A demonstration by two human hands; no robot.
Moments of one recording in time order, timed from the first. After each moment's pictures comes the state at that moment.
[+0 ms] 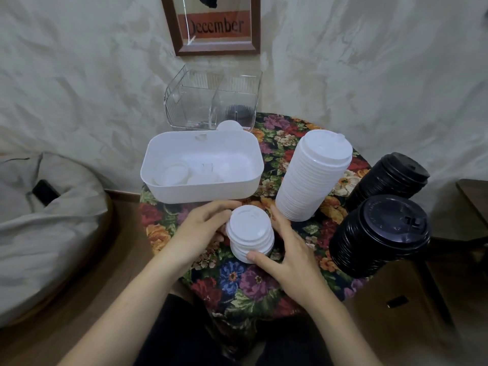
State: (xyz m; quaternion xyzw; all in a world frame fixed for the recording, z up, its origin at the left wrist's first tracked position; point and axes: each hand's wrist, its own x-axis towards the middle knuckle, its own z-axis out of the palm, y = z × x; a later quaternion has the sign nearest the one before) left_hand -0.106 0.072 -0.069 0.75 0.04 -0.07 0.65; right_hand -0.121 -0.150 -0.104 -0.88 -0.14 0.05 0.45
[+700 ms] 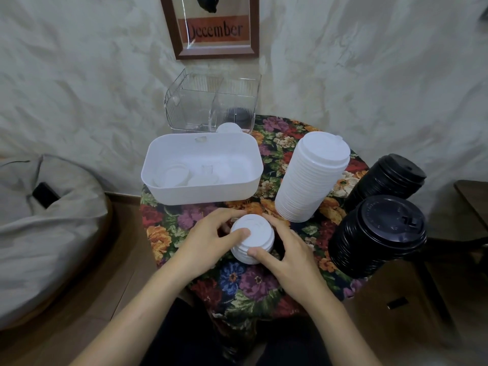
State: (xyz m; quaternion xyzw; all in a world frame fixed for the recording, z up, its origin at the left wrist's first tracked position) left_hand -0.111 0.069 -0.086 0.87 -0.05 -0.03 0.49; right_hand -0.119 -0.148 -0.108 -0.88 -0.12 0.04 0.47
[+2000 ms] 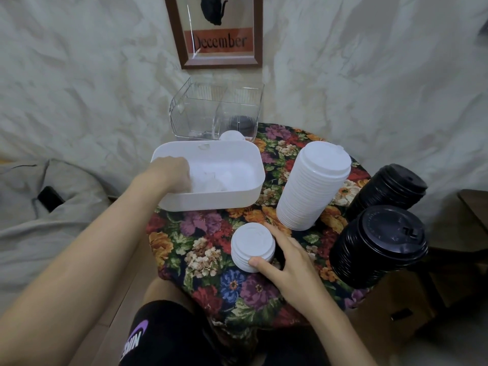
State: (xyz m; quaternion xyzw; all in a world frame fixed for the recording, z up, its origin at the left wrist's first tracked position) left_hand 0.019 0.151 -0.018 0.99 0.06 -0.10 0.02; right_hand -0.119 -0.151 -0.105 -0.88 -0.11 0.08 0.45
